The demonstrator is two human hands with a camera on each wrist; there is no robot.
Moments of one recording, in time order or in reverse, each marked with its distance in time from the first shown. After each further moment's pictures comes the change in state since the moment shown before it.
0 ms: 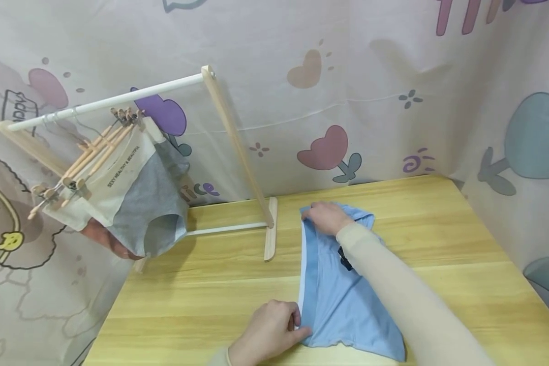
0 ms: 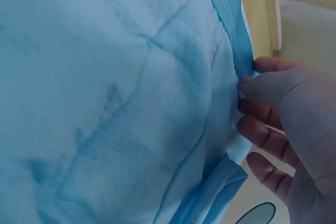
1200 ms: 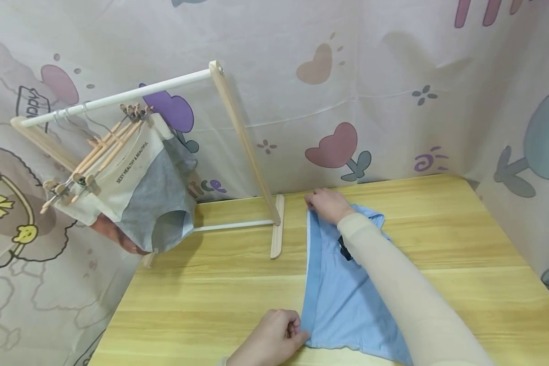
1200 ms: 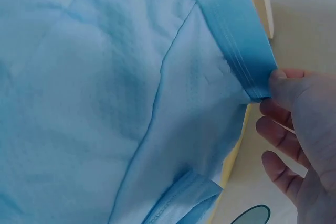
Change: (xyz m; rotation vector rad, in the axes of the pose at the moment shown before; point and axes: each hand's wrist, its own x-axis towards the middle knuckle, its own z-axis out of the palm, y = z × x) left_hand -0.016 -0.002 0.002 -0.336 -0.076 -0.134; right_hand 0.031 0.009 -0.006 0.032 0.106 0.037
